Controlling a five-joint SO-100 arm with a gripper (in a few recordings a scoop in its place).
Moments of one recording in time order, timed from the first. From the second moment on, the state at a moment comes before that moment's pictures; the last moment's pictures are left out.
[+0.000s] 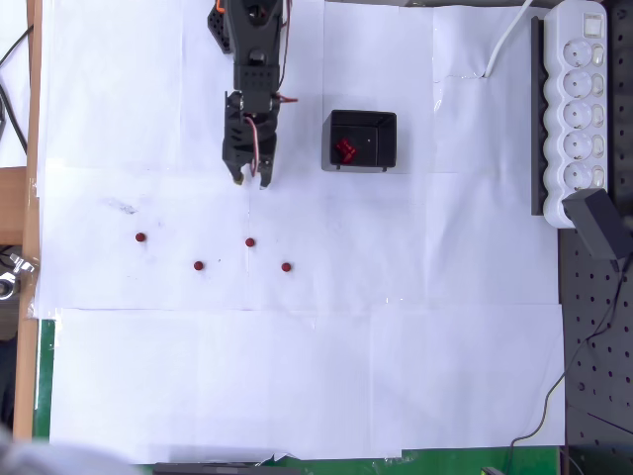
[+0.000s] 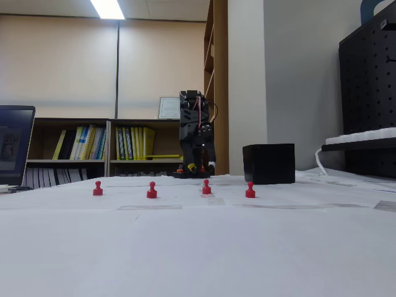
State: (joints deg) arm -0.7 70.4 43.3 24.8 -99.9
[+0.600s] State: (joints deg) arm -0.4 85.4 42.5 1.5 -96.2
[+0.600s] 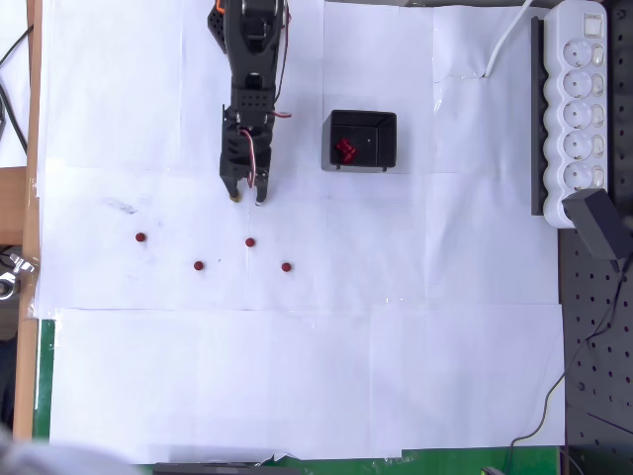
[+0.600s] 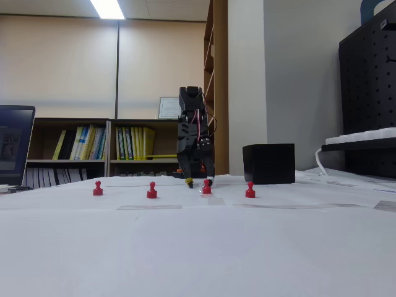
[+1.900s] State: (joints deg) arm -2.3 103.2 52.4 -20.5 -90.2
